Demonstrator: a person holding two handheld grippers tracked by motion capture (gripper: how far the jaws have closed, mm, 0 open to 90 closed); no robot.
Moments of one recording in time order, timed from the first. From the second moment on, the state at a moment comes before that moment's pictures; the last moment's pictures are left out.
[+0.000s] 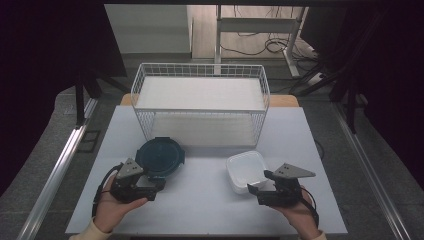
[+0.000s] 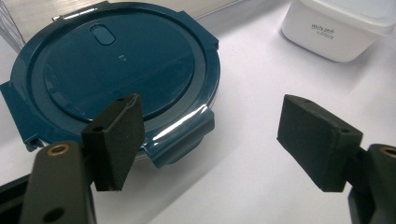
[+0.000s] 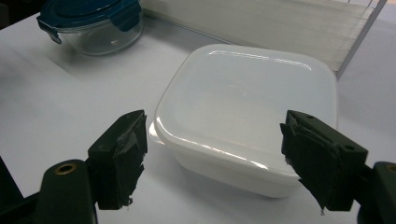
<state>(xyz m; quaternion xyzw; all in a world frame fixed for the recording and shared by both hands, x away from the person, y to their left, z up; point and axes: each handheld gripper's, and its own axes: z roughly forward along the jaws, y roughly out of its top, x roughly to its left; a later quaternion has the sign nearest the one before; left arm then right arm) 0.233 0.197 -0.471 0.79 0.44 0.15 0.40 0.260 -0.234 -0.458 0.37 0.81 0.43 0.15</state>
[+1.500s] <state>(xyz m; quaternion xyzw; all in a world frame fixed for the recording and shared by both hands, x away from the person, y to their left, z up) 0.325 0.240 -0.428 0.80 0.46 0.17 0.35 0.258 -0.239 -0.452 0.38 0.80 0.44 0.15</state>
